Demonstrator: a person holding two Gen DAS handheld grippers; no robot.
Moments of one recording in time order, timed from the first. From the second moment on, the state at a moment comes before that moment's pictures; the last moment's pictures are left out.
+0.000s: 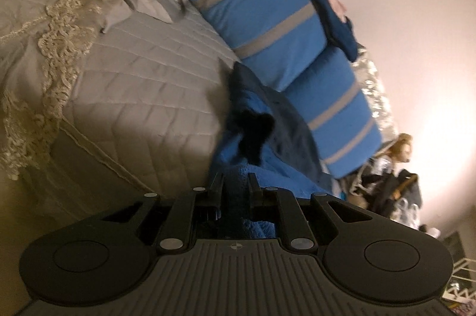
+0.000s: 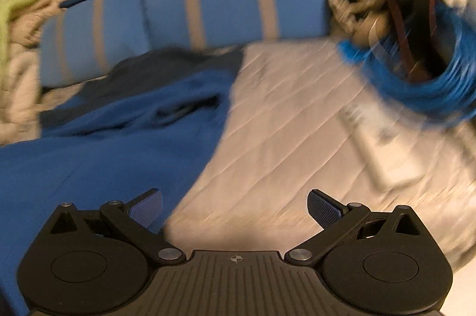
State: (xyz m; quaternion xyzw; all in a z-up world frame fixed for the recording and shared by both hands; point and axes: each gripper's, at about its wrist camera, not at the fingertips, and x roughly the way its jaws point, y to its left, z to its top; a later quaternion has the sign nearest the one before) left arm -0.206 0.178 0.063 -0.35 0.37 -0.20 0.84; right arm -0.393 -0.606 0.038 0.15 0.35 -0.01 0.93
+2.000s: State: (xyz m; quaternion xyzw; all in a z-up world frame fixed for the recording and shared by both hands) left arm -0.213 0.103 0.181 -0.33 0.19 -0.28 0.88; right arm -0.379 -0.653 0.165 0.40 0.10 0.10 0.91
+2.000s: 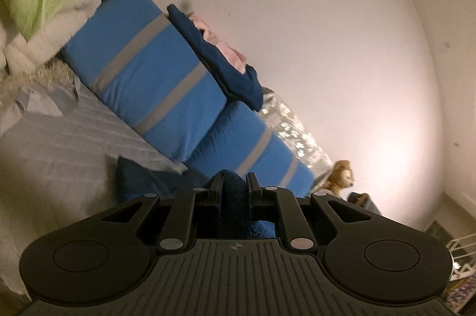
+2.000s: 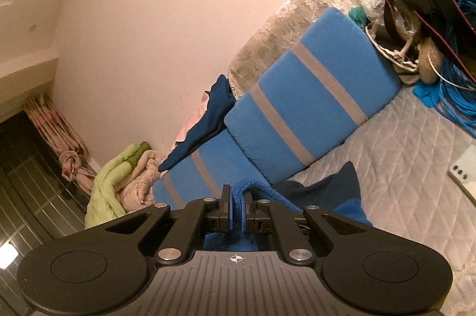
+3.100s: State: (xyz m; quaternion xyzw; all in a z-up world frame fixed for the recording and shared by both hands) left arm -0.227 0.128 0.045 -0.38 0.36 -0.33 0.79; right arm -0.320 -0.644 0.171 0.36 0.13 0.06 0.92
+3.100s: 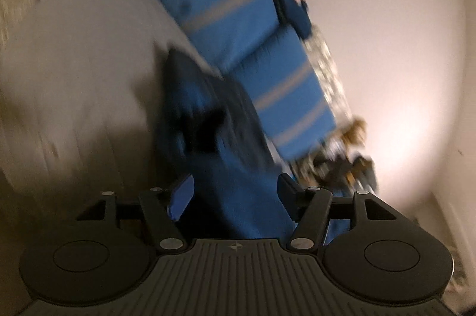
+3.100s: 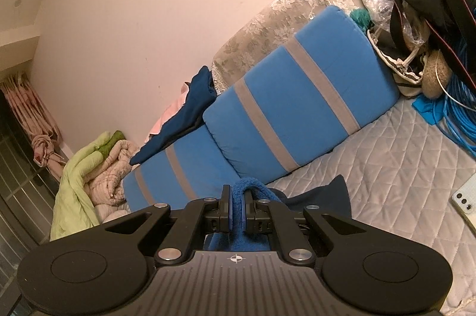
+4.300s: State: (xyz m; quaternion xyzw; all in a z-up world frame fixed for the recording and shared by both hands) left arm -0.108 0.084 0.122 -0.44 0.28 -0.29 0.80; right arm -0.311 -0.669 0.156 0.40 0.13 0.06 0.90
